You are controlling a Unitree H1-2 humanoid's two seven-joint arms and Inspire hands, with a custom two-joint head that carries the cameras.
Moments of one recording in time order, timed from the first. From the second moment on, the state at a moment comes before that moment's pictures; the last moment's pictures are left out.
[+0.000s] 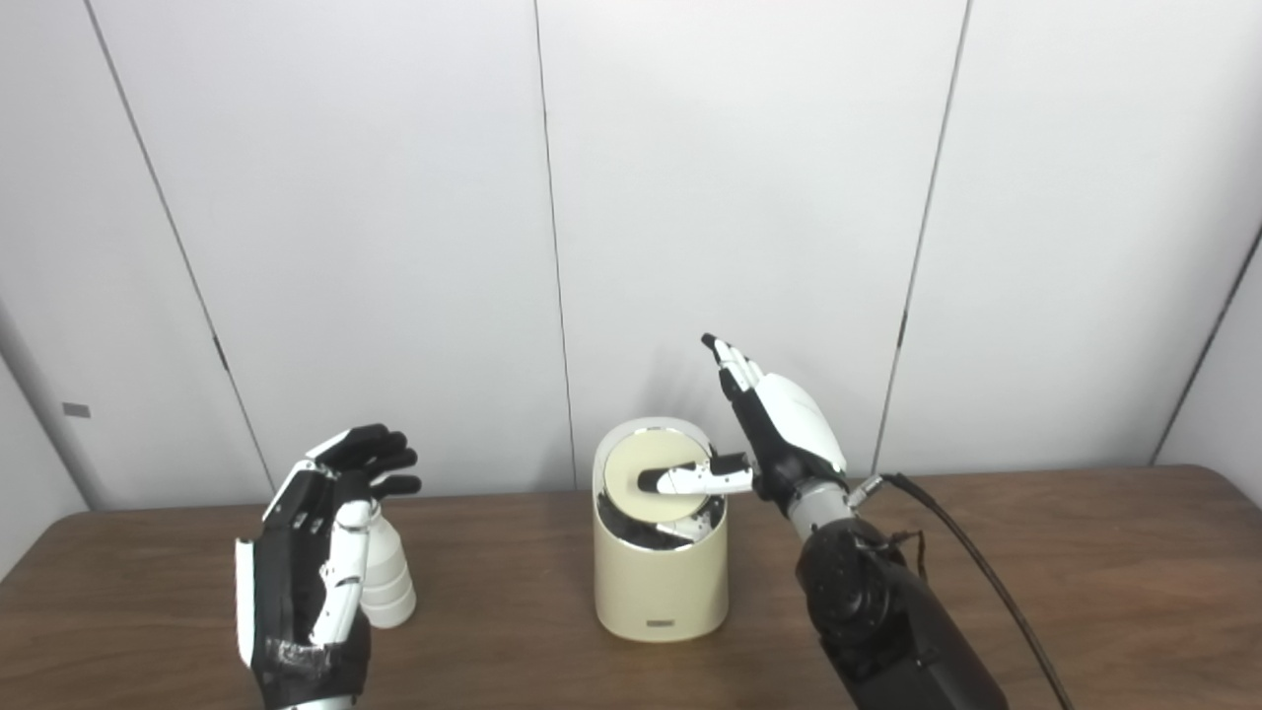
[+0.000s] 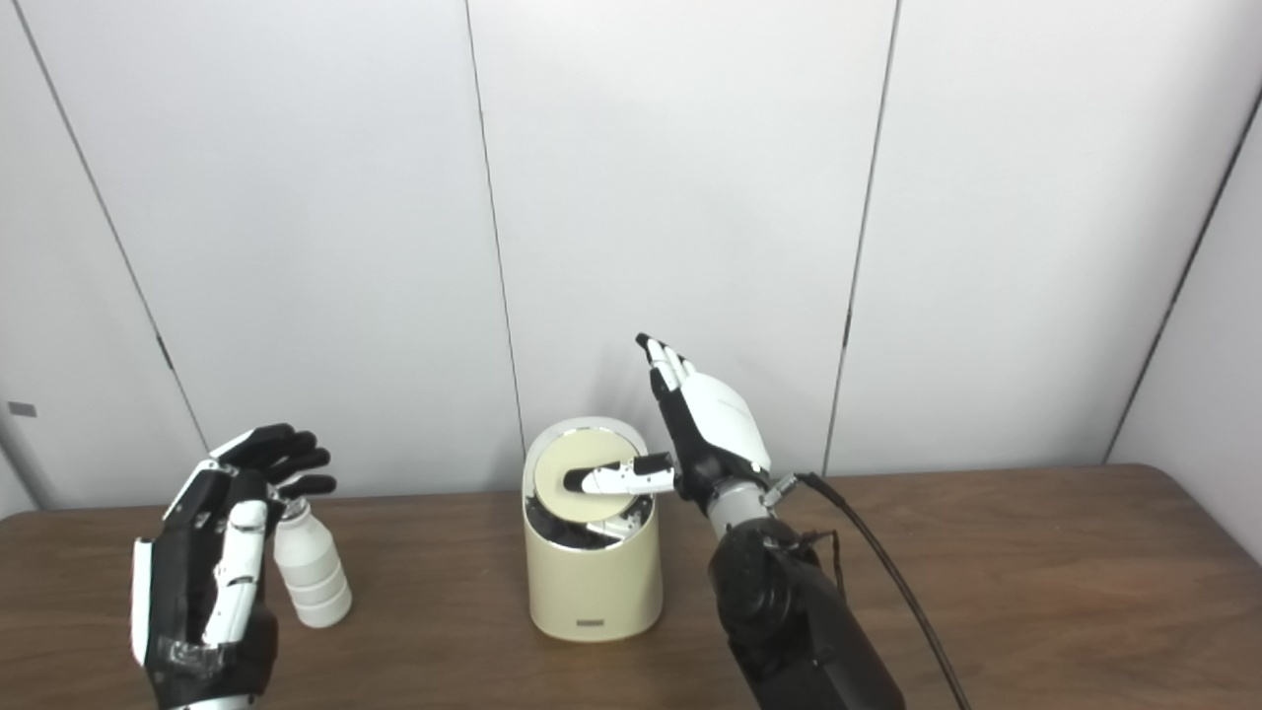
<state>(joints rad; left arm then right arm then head) -0.22 -0.05 0.13 -0.22 -0.09 -0.25 0.11 -0.69 -0.13 0.23 0.18 -0.66 0.31 -0.03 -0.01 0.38</state>
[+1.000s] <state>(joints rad) -0.22 -0.05 0.12 -0.24 -0.09 -0.24 0.11 -0.68 -0.18 0.26 0.16 -0.66 0.34 0.03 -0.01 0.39</state>
